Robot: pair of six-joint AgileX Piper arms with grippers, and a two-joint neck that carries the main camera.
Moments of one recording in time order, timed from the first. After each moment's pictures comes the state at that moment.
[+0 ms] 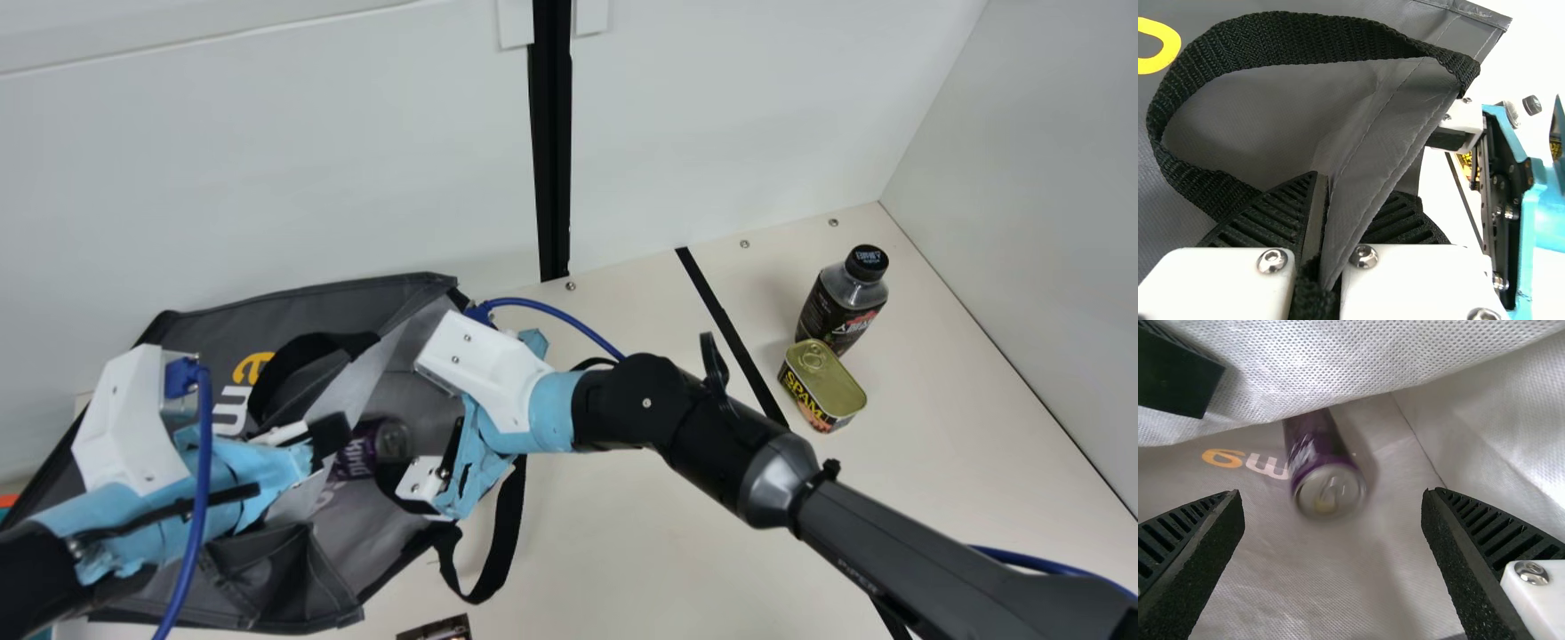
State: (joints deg) left arm -20.4 84.9 -70.2 -44.0 39.0 13.1; right arm 24.4 93.4 -70.3 54.3 29.5 -66.5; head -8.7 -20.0
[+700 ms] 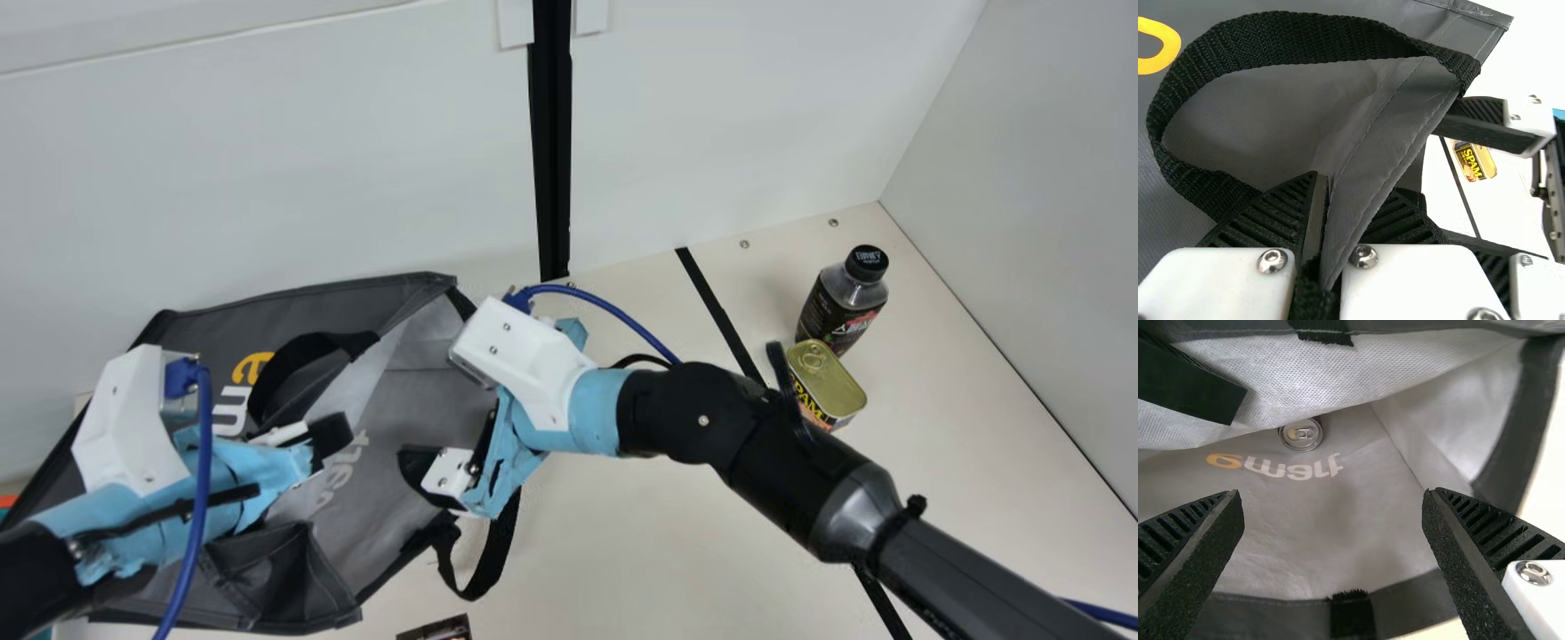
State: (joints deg) left arm -20.4 84.9 -70.2 -44.0 39.0 13.1; right arm 22.5 85.2 -67.7 47.7 29.9 -58.9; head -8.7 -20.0
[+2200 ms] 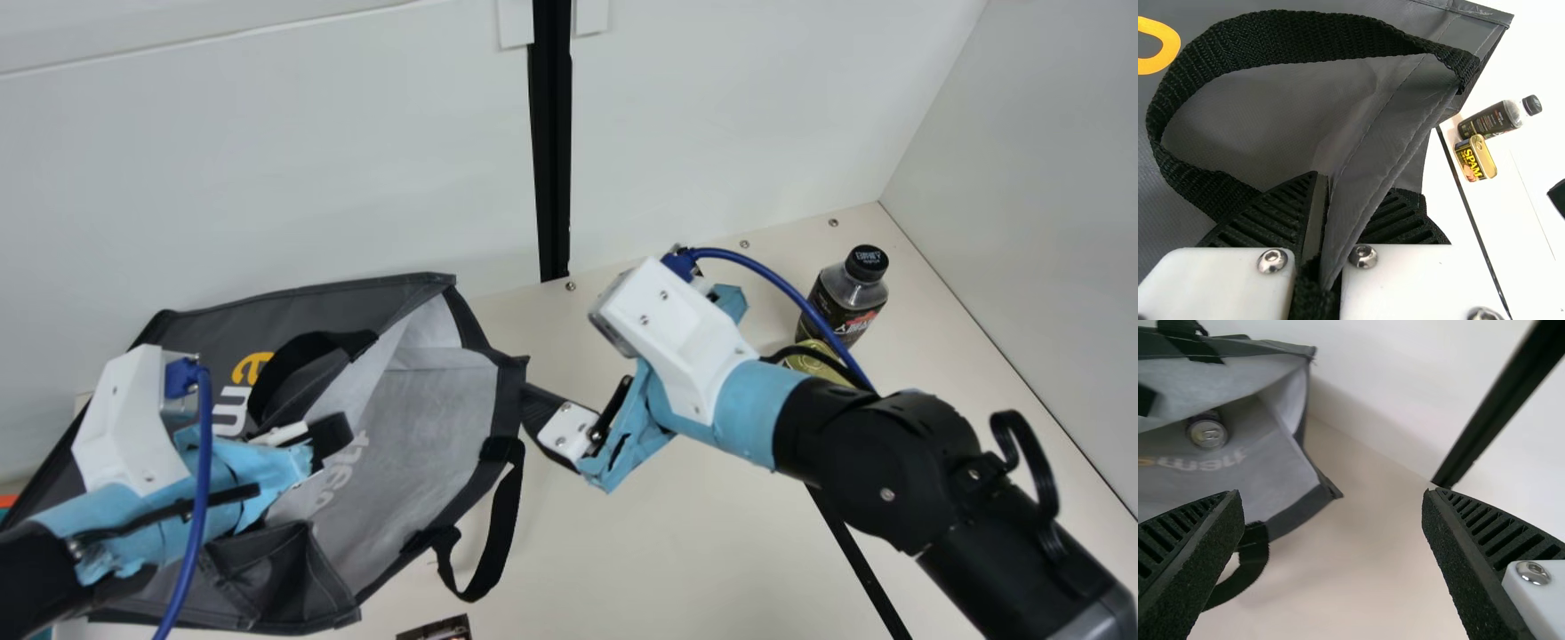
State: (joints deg) left arm -20.4 84.9 -70.2 -44.0 39.0 13.1; right arm 13.5 67.7 -63.6 24.7 31.2 -38.3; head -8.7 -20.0
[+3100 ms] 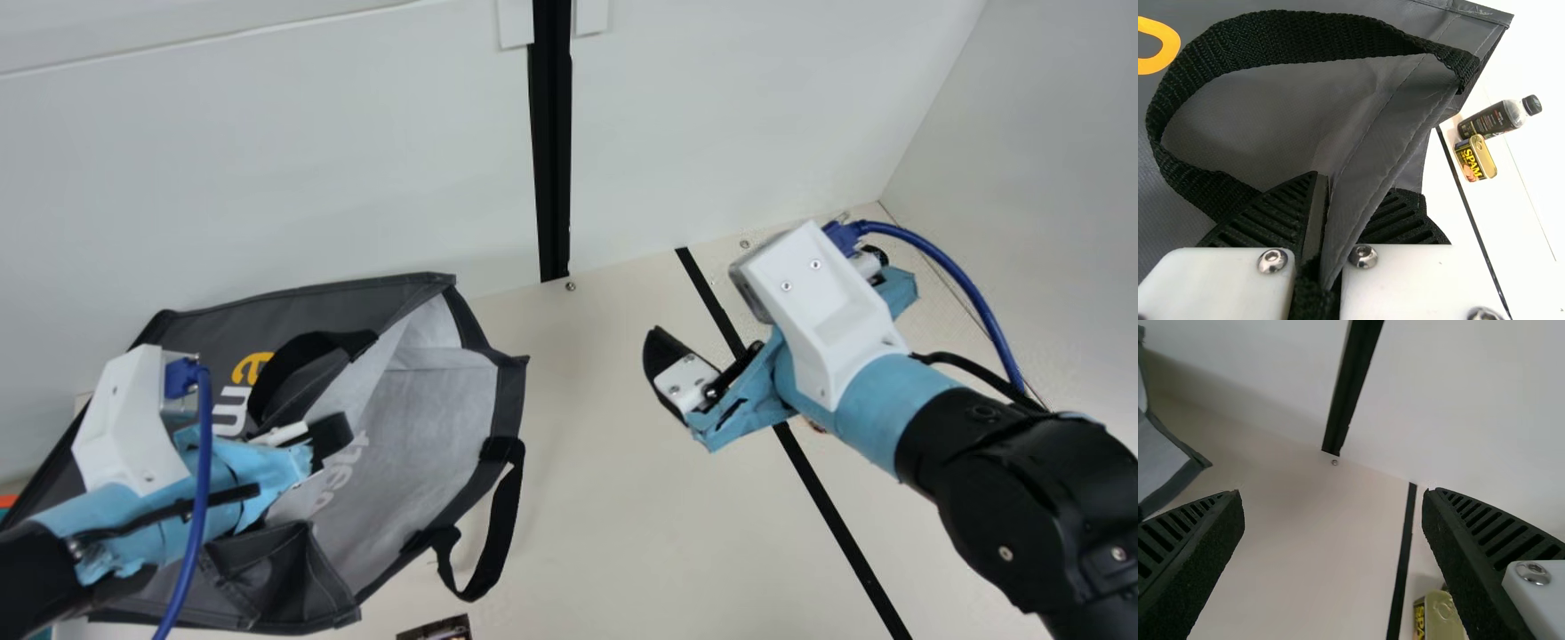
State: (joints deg) left arm -20.4 84.9 -70.2 -44.0 39.0 13.1; right arm 5.8 59.8 -64.5 2.0 35.3 -19.2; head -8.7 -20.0
